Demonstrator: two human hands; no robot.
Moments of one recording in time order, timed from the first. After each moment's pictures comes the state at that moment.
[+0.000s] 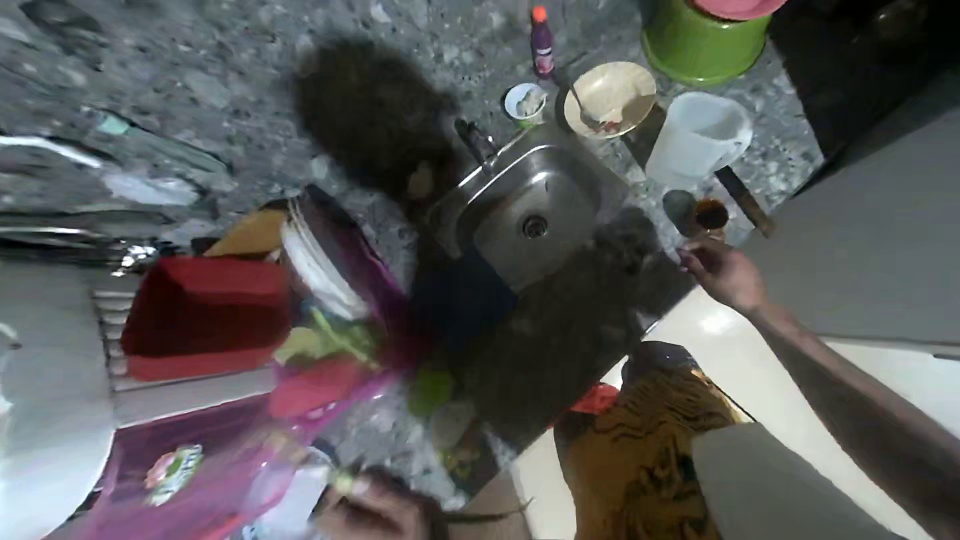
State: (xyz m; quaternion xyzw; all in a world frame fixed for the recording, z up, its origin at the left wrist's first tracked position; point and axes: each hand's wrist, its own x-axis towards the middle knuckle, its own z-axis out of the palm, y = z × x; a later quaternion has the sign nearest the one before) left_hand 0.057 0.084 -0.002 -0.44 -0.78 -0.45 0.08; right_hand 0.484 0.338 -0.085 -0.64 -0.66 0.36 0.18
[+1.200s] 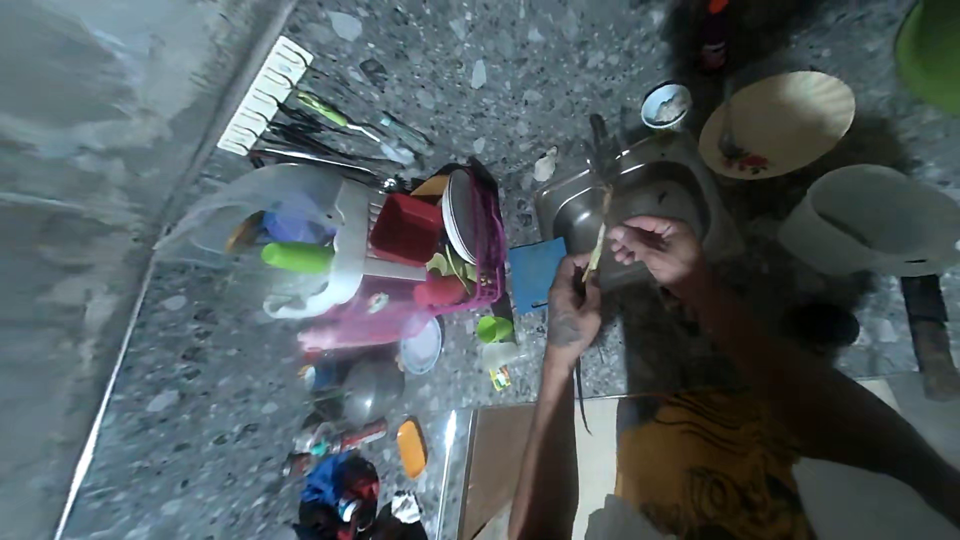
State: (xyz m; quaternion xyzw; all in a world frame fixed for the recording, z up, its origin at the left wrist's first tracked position) left_hand 0.247 0.353 0.024 -0.43 -0.75 -0.46 -0.21; right_hand 0.358 0.490 -0.013 -0.27 -0.52 0.75 0.31
